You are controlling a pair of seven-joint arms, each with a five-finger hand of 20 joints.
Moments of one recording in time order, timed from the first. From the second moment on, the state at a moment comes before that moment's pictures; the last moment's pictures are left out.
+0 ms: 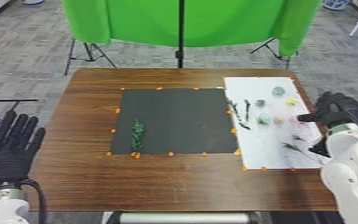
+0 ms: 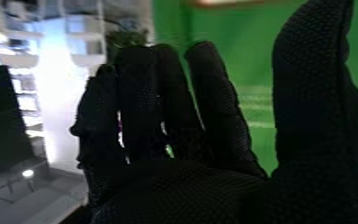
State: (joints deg) left arm 135.9 -59.0 -104.4 -130.3 -2.2 19.8 31.6; right arm -104.1 -55.9 95.4 -119.9 -140.4 -19.6 37.7
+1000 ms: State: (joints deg) left arm 136.0 -59.1 -104.6 -130.4 -2.2 20.0 30.9; right arm -109.8 -59.3 96.0 -119.9 -131.1 -21.4 46.0
